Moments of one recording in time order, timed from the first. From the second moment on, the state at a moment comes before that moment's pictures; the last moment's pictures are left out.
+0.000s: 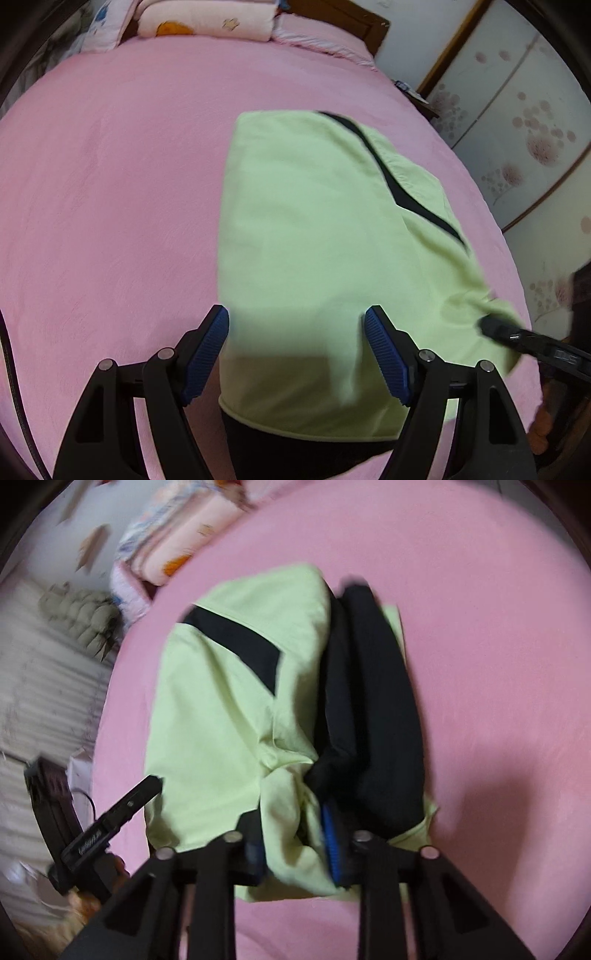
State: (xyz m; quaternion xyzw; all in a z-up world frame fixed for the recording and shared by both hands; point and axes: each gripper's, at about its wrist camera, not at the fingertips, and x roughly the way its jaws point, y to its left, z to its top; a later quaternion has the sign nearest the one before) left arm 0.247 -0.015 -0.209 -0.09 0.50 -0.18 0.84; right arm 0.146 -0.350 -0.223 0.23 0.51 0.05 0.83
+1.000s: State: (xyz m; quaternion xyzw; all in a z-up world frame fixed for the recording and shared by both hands) left arm 0.266 -0.042 -0.149 0.00 0.42 -0.19 0.88; right arm 0.140 -0.318 -0.182 0.07 0.43 -0.08 0.90
